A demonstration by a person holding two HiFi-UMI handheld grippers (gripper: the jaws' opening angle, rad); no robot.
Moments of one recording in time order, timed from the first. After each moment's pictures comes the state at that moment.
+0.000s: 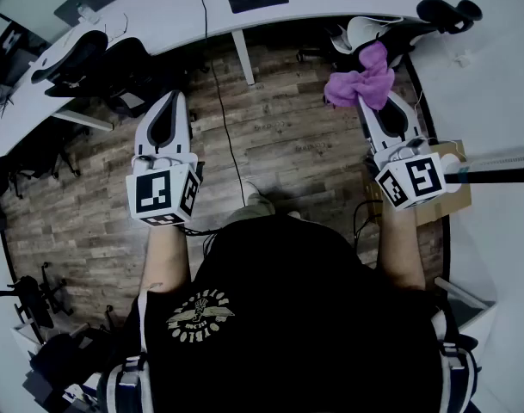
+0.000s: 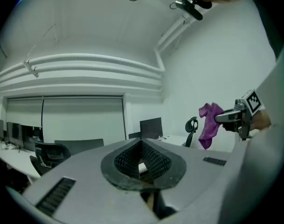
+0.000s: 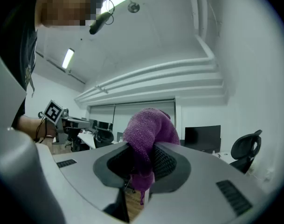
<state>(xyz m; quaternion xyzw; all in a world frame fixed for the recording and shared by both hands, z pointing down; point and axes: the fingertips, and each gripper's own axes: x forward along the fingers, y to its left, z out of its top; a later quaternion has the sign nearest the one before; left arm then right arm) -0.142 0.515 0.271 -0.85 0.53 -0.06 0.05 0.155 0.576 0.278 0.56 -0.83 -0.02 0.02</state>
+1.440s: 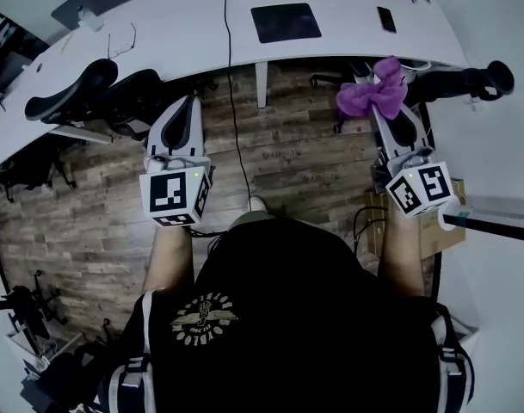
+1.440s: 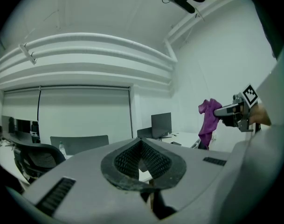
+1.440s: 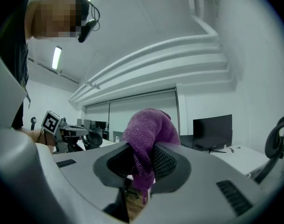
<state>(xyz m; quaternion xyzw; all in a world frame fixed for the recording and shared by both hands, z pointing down) -0.200 0.319 0.305 -0.85 0.53 -0.08 0.03 0.107 0.371 0.290 0.56 -0.83 0.03 0.03</state>
